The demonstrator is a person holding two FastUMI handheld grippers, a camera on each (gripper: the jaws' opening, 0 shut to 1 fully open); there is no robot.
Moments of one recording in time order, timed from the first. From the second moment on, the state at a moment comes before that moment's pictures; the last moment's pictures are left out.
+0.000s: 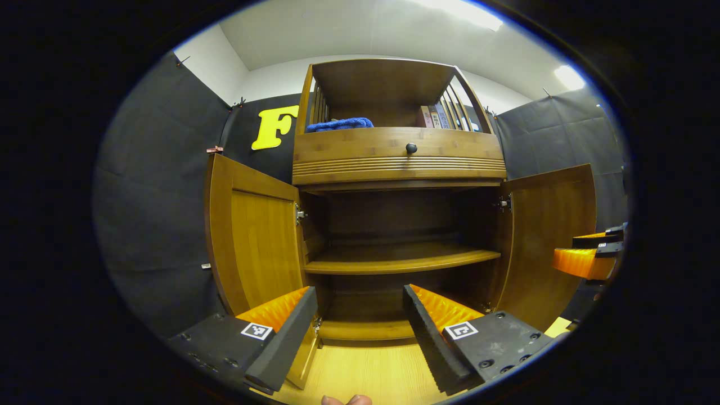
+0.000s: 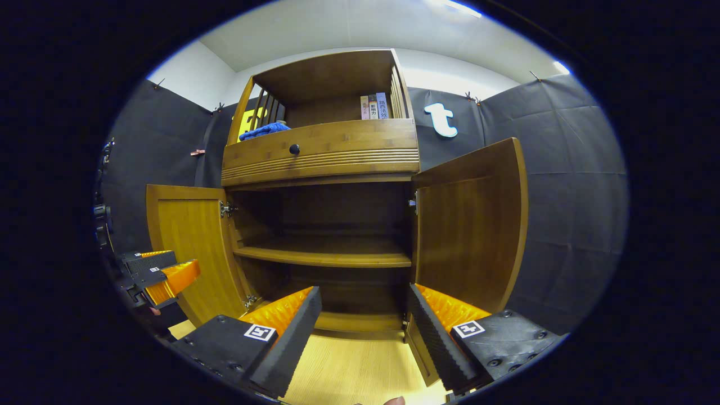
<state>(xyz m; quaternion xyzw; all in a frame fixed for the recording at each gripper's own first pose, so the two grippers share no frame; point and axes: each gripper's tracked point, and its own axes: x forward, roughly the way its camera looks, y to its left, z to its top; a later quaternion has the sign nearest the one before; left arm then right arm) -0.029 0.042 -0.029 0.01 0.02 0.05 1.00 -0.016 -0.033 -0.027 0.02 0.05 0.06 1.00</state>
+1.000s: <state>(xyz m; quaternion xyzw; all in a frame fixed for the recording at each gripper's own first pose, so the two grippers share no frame) -0.038 0.034 -0.025 0.03 0.02 0.03 1.00 -0.032 -0.043 -0.028 0.02 0.04 0.01 1.00</state>
